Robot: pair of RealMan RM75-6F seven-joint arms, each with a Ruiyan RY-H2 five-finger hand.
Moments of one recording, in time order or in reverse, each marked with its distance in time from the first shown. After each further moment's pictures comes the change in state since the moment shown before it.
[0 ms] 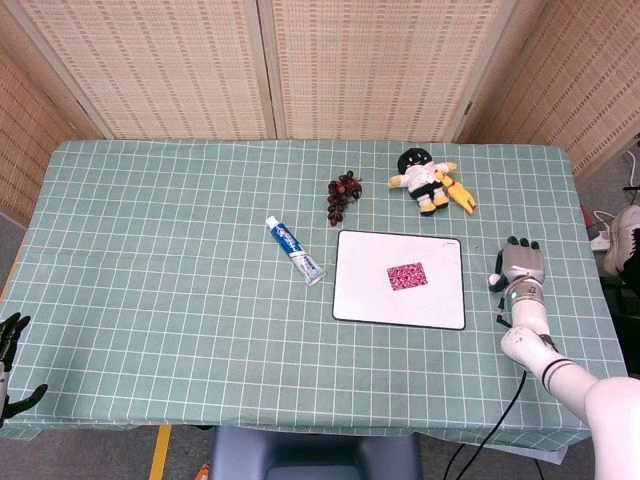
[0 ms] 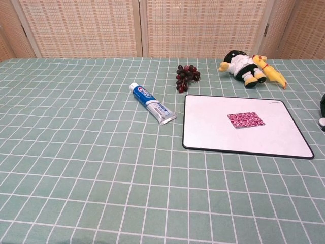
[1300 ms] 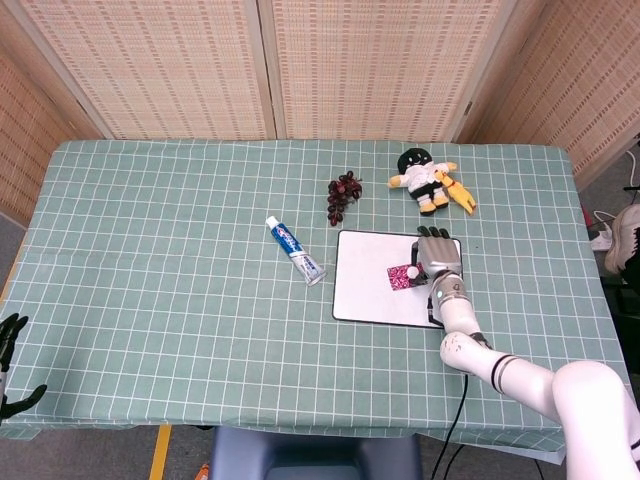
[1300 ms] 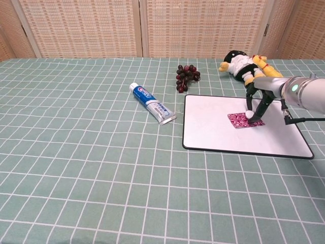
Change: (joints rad) left arm -0.001 0.008 0.000 0.001 -0.007 -0.010 -0.035; right arm 0.133 -0.073 0.069 -0.235 -0.116 0.139 0.050
